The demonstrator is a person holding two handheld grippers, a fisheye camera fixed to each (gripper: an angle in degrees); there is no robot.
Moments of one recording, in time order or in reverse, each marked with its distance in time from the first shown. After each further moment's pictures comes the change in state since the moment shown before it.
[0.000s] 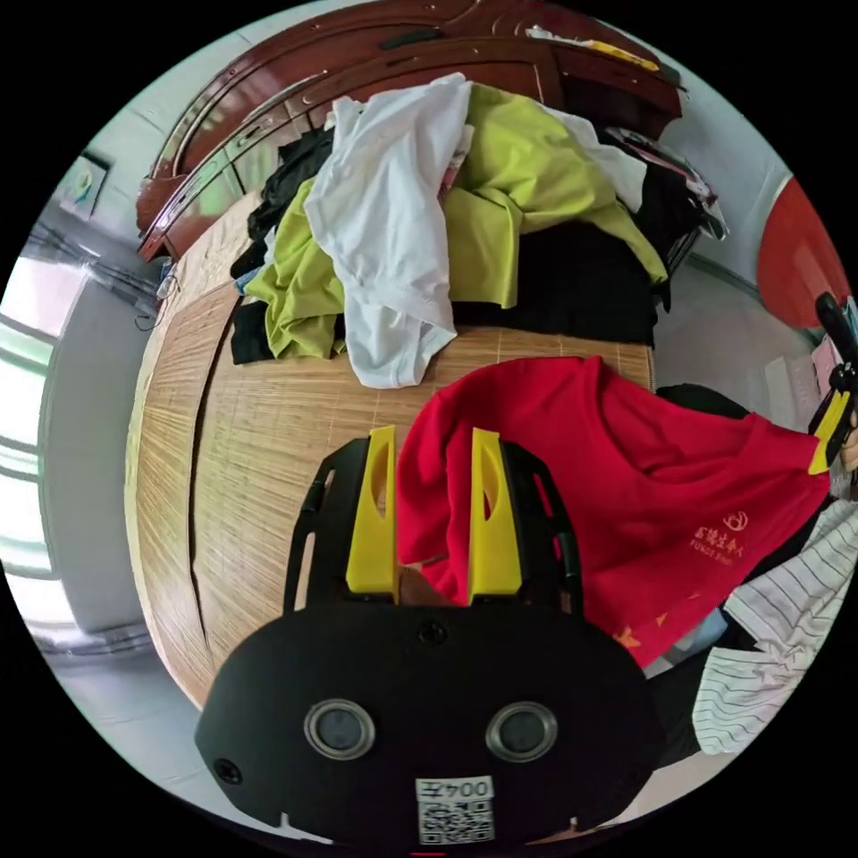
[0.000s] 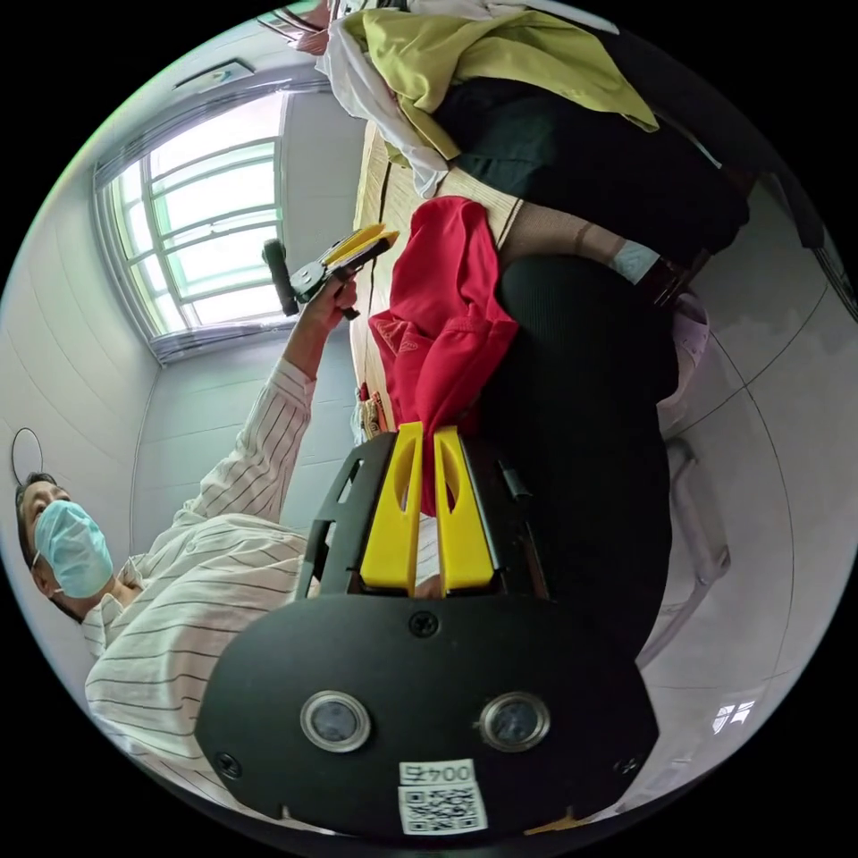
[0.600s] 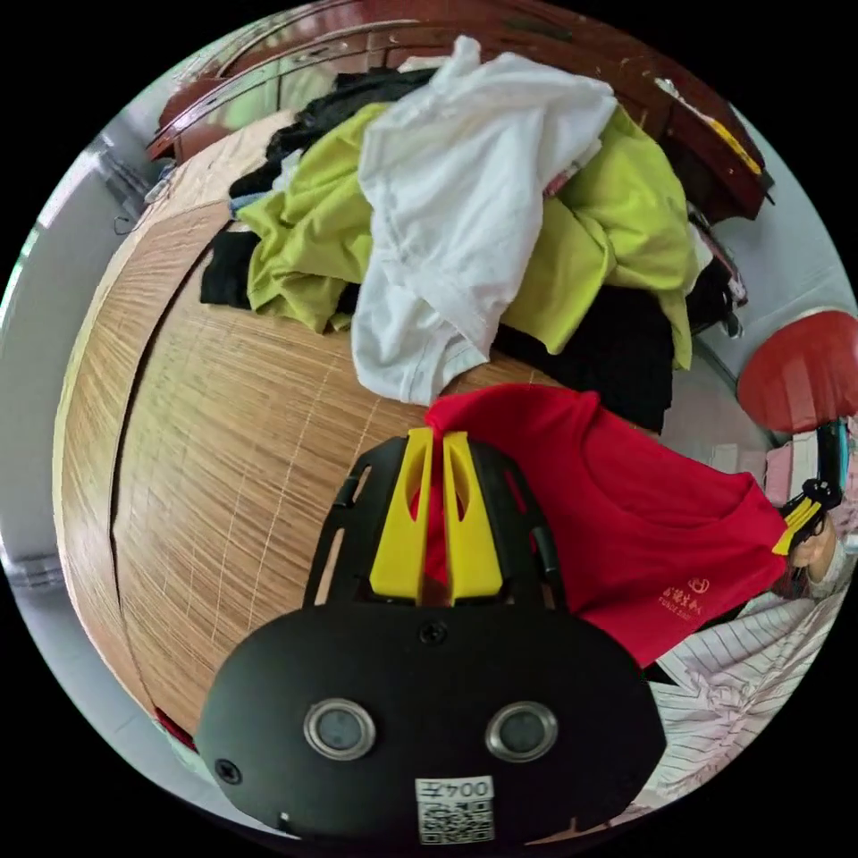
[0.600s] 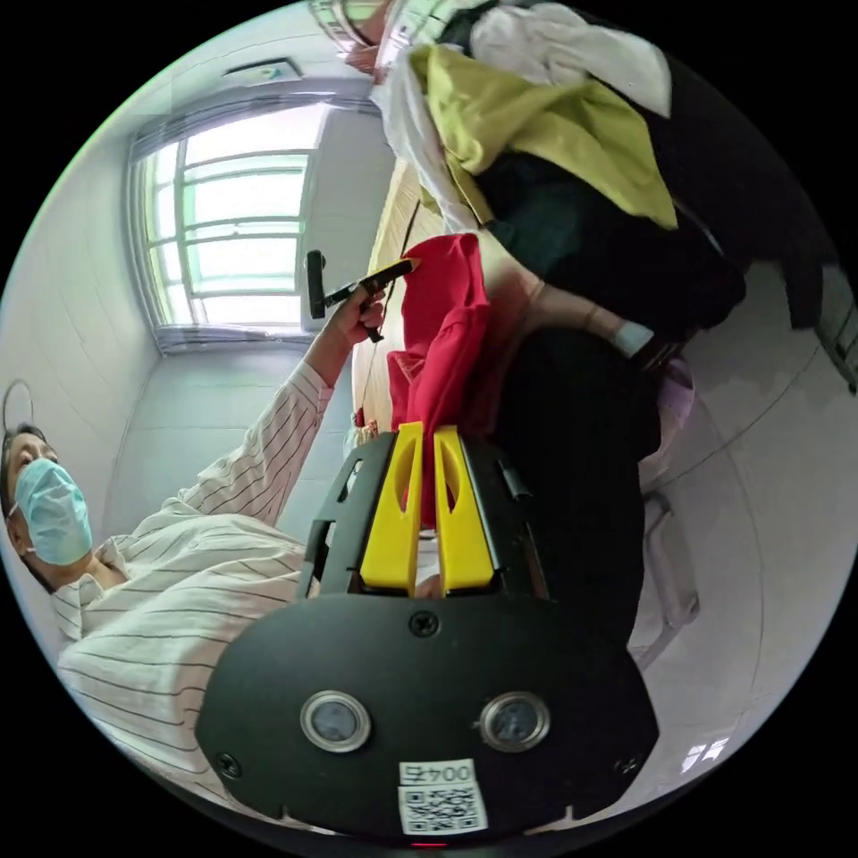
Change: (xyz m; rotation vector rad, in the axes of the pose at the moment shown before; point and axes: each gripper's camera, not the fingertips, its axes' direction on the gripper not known) left arm -0.068 0.032 -0.041 0.078 0.225 -0.340; right arm -0.046 0.058 -0.013 0.113 0.050 -0.103
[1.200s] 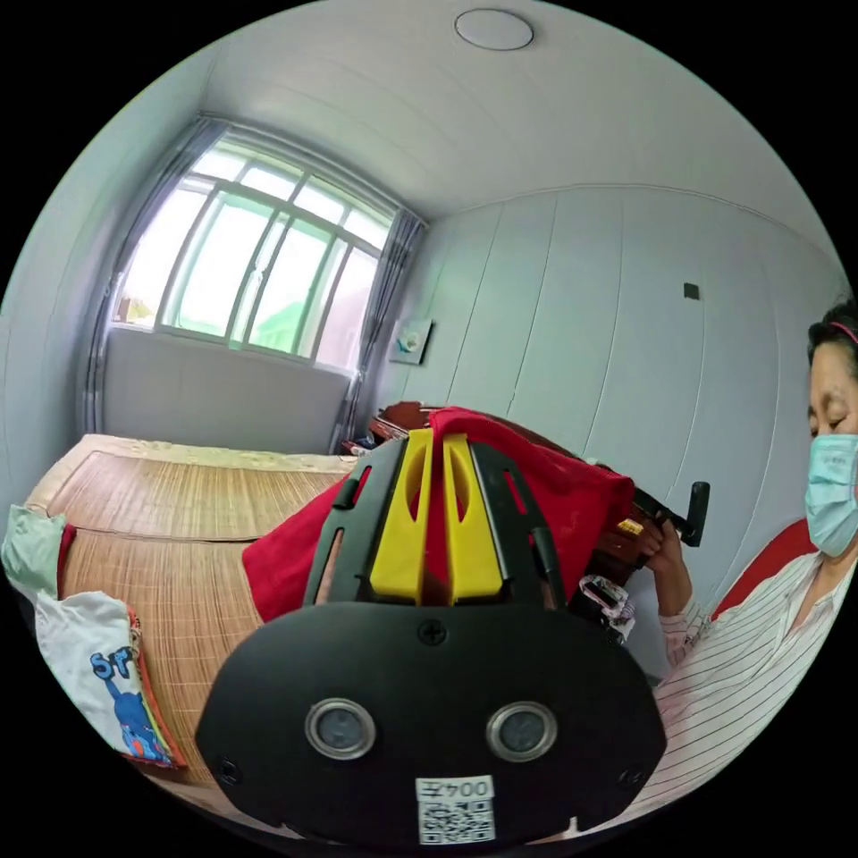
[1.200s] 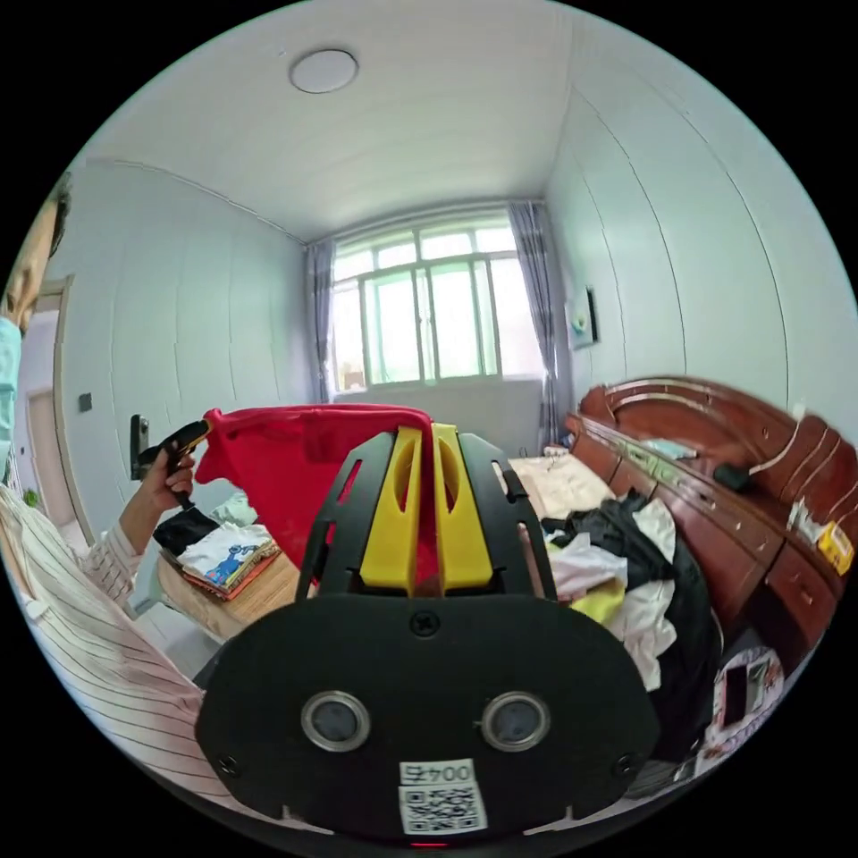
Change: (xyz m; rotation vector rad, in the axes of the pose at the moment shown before) left arm 0.057 0.605 -0.556 1.256 -0.118 -0.413; right arm -0.446 0.176 -0.029 0.702 0.377 -1.132
